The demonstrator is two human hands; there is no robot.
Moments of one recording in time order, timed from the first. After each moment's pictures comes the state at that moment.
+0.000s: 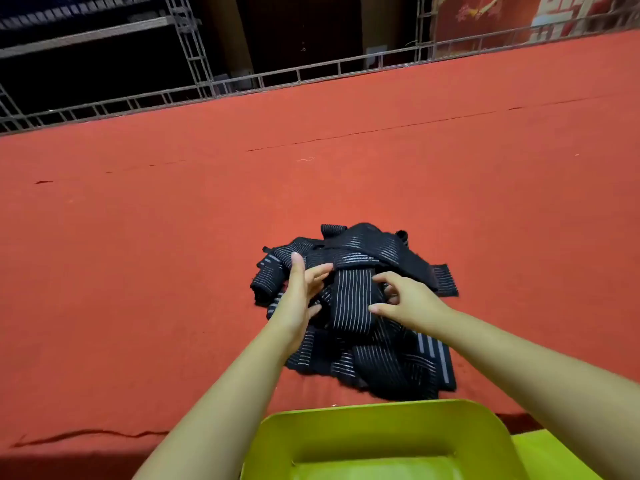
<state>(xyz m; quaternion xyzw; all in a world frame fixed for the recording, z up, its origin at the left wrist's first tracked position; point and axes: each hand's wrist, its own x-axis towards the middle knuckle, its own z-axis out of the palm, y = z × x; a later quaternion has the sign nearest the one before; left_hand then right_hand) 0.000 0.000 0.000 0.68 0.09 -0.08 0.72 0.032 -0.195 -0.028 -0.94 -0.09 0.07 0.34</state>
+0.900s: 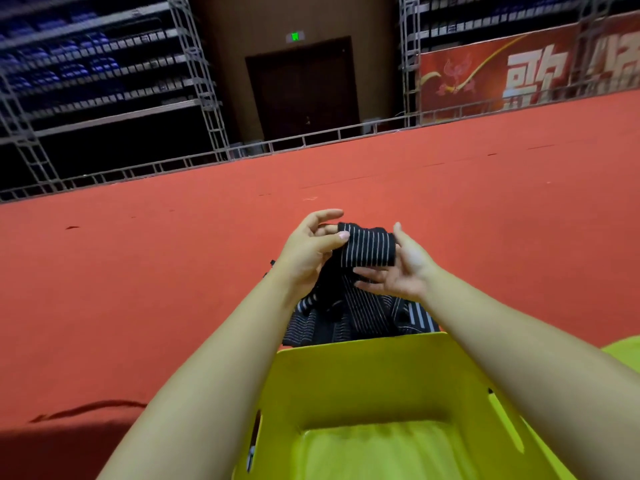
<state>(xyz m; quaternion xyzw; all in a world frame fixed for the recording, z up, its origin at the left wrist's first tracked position) -0.070 -0.018 0.044 0.68 -0.13 0.04 0.72 -0.023 -0.184 -0.009 -0.45 0.05 0.20 0.87</state>
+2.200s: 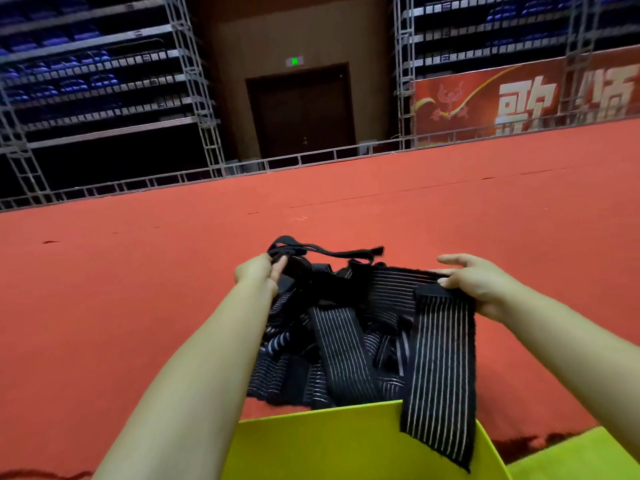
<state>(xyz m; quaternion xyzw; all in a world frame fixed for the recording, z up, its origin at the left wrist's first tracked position) 0.080 0.008 0.012 0.44 0.20 0.18 0.85 0.030 -0.308 -0.013 -0.73 0.06 0.01 0.69</state>
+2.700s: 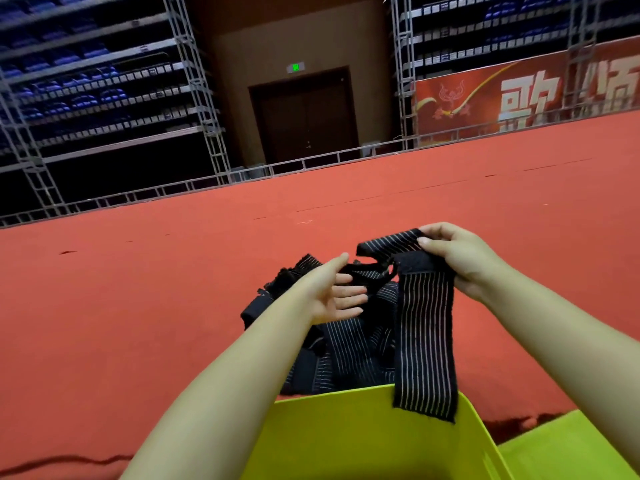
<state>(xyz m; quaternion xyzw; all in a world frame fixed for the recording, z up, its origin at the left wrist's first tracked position) -0.005 -0.069 0.022 0.64 0.10 -0.18 0.74 -0.004 -0.283 0.026 -0.65 -0.07 -0.08 0.75</state>
